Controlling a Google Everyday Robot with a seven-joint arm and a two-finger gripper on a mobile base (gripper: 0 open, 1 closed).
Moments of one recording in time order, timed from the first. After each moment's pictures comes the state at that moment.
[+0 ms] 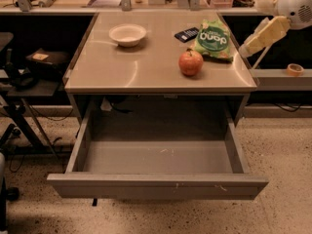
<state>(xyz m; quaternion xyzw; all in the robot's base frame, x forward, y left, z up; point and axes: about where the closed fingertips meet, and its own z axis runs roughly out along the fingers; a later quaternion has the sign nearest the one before) 0.634 -0.237 0.985 -0.51 0.75 0.14 0.40</state>
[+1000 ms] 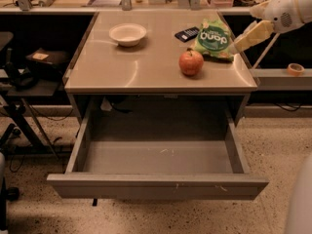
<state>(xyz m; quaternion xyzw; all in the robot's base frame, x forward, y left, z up) 0.697 -0.254 0.953 -0.47 0.76 0.15 0.42</state>
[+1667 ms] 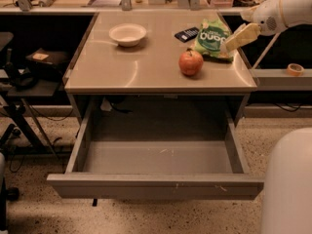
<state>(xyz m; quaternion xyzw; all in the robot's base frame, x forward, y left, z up) 0.740 -0.244 0.929 -0.46 0.76 0.17 0.44</state>
